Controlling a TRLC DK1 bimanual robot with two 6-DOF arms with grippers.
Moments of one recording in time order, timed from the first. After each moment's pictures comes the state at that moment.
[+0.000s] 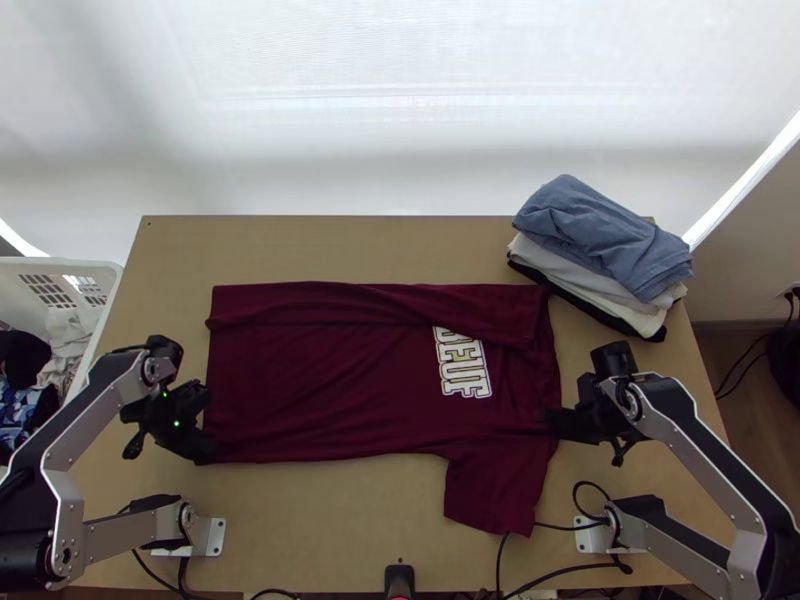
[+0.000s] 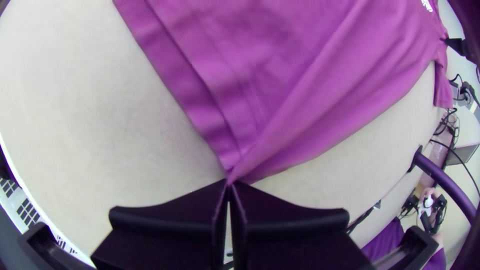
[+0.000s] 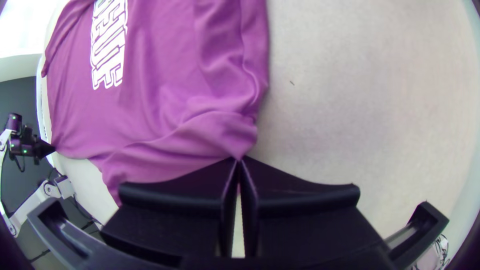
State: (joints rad) left arm 0.15 1.34 0.73 -1.15 0.00 0.54; right arm 0.15 1.13 0.59 -0.89 -0.25 0.28
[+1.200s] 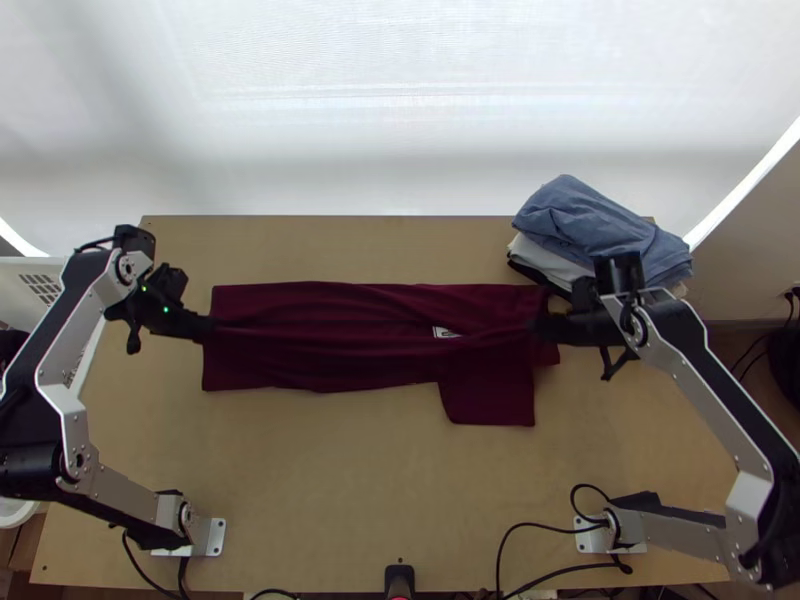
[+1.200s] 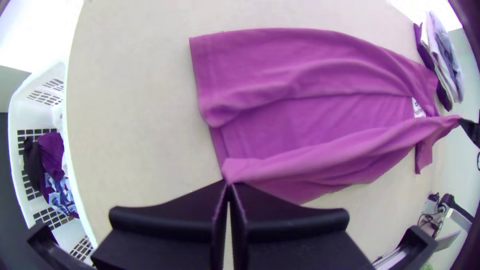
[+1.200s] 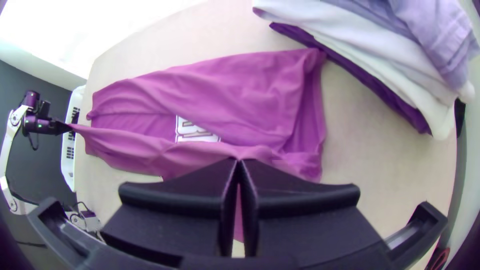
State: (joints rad) left arm 0.17 1.67 1.40 -1.10 0.07 0.27; right arm 0.20 1.37 1.11 -0.76 -0.26 0.28
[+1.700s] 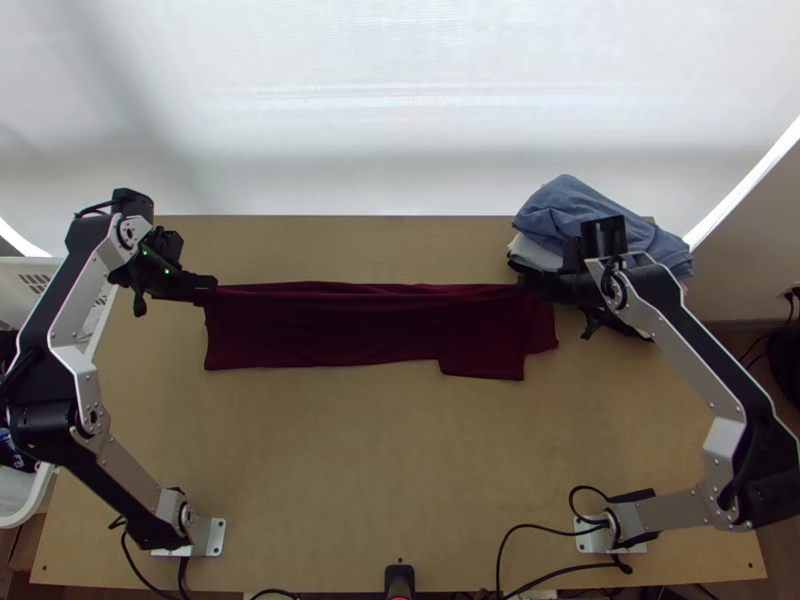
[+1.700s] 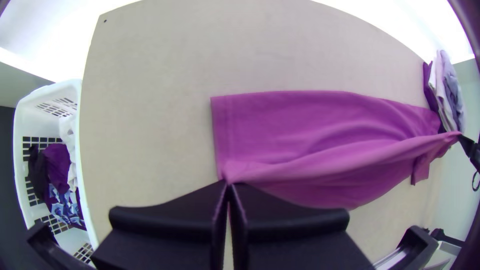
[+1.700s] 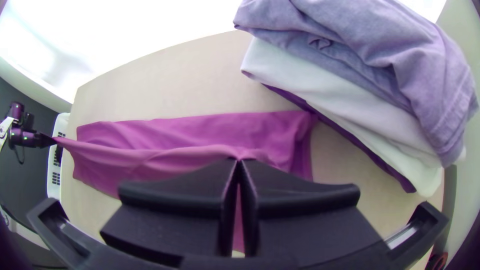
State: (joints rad) left arm 0.17 1.84 1.66 -1.10 0.07 0.18; right arm 0.22 1.56 1.28 -0.63 -0.12 0.30
